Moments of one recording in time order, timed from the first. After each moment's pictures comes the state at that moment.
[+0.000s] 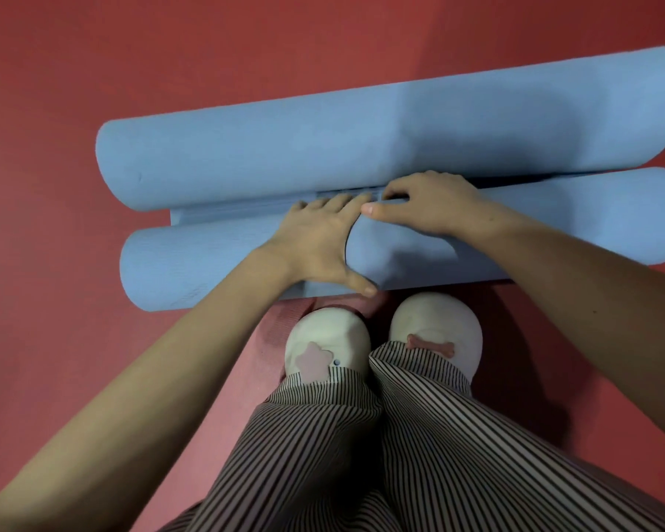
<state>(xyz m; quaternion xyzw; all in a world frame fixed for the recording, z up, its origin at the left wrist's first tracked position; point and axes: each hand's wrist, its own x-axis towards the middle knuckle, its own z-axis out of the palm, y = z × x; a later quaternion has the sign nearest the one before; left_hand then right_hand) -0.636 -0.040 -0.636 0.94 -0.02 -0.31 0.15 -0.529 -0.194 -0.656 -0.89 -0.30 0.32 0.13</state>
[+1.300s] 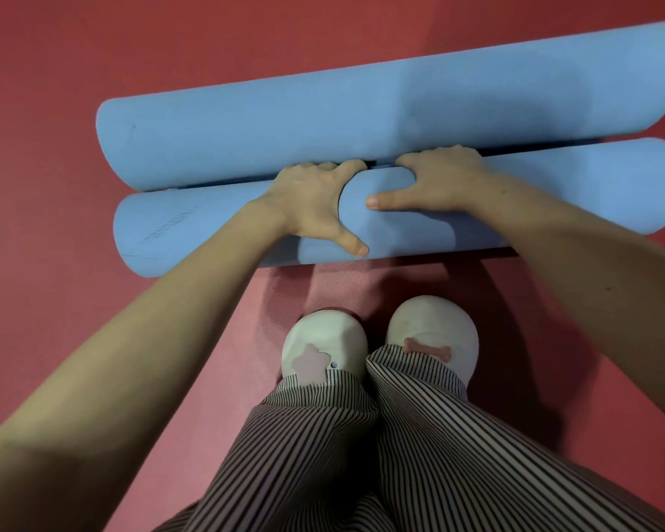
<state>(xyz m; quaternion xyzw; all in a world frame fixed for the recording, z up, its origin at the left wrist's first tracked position) -0.596 -0.017 -0.631 0.95 -0.01 -0.29 0.14 -0.501 -0.186 -0.639 -0.89 -0.33 0.31 0.03</state>
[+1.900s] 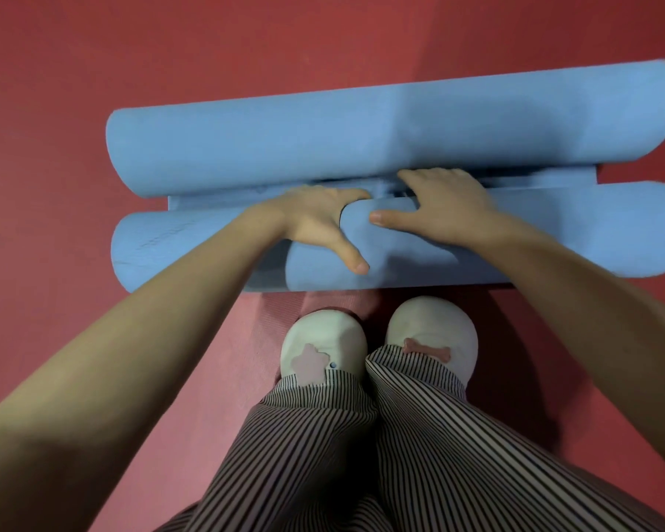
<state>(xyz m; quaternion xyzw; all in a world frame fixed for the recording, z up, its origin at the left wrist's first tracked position) -0.600 -0.018 -0.630 0.88 0.00 -0.42 0.24 -0.531 -0.199 -0.644 -0.90 -0.33 0.28 0.09</state>
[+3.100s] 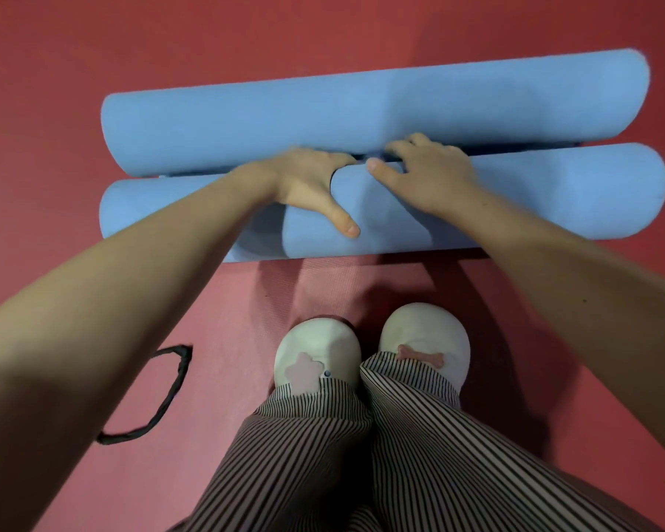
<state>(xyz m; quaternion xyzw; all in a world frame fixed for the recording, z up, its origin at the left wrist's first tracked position) -0.561 -0.001 -0.623 0.91 -0.02 -0.37 0.19 -0.501 -0.175 -0.646 -0.93 -0.29 0.21 0.07</state>
